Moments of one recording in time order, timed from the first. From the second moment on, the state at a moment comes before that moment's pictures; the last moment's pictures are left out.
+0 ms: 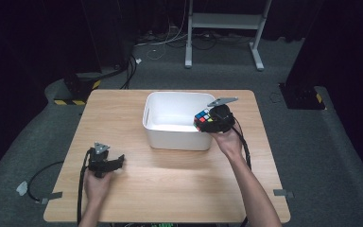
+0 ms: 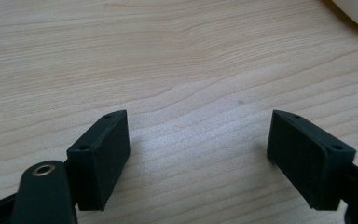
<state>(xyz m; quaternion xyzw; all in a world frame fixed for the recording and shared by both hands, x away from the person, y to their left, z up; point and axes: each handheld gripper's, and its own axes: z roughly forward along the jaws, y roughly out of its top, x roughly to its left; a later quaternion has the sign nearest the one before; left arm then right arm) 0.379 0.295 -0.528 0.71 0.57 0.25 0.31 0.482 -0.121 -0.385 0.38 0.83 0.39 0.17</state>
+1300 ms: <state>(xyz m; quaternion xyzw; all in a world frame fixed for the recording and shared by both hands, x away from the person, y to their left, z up) 0.379 0.294 -0.528 0.71 0.57 0.25 0.31 0.470 -0.143 -0.369 0.38 0.79 0.44 0.18</state>
